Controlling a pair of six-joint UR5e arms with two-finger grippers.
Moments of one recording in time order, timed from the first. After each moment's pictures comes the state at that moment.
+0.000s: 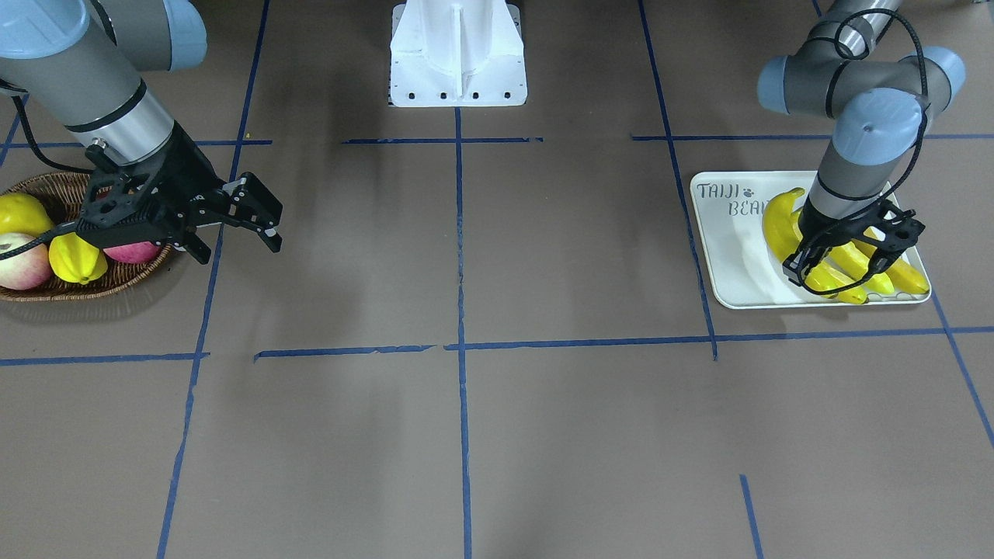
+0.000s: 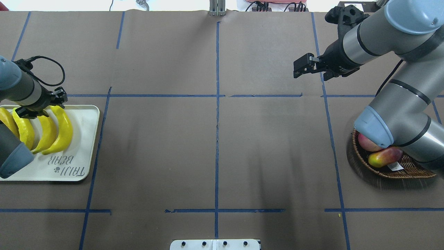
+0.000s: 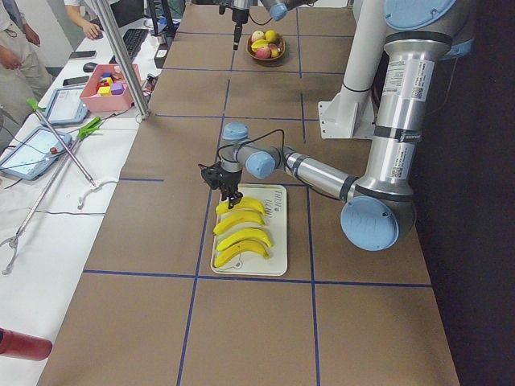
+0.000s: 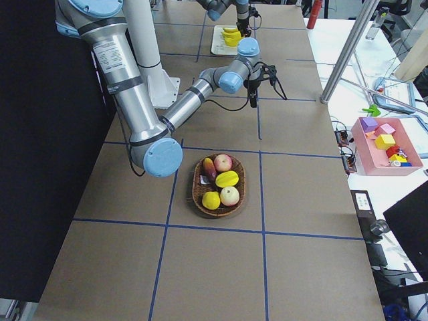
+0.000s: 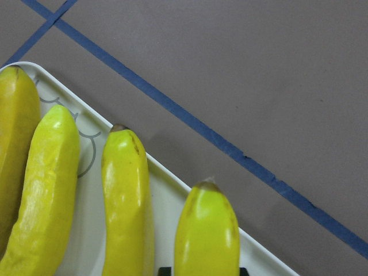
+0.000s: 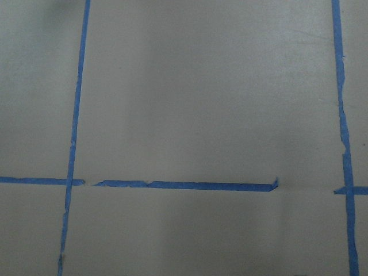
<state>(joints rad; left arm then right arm) -0.88 -1.70 -1.73 -1.79 -1.88 -1.49 0.91 -1.17 1.89 -1.40 2.11 1.01</state>
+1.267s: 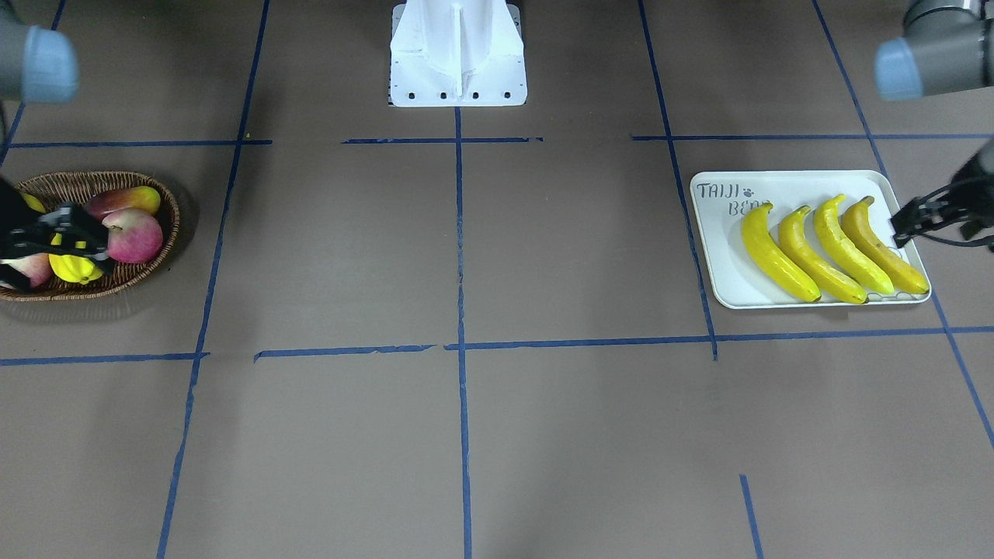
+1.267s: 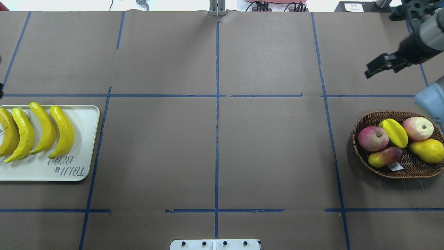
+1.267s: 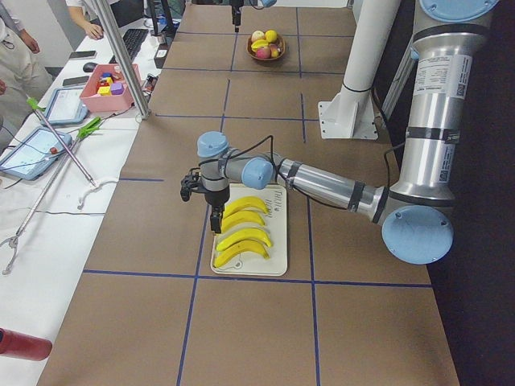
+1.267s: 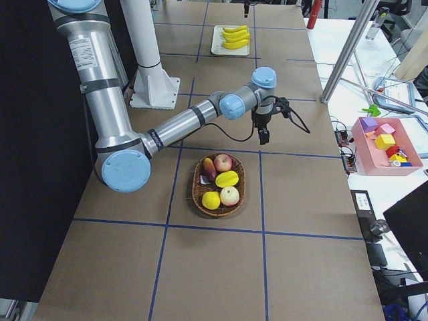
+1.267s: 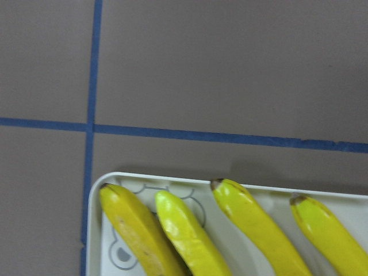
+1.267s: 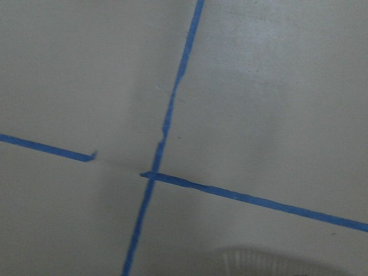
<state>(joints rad) -1.28 -1.63 -1.75 -1.56 -2.14 -0.31 1.20 -1.36 1.80 -1.52 2.28 0.33</state>
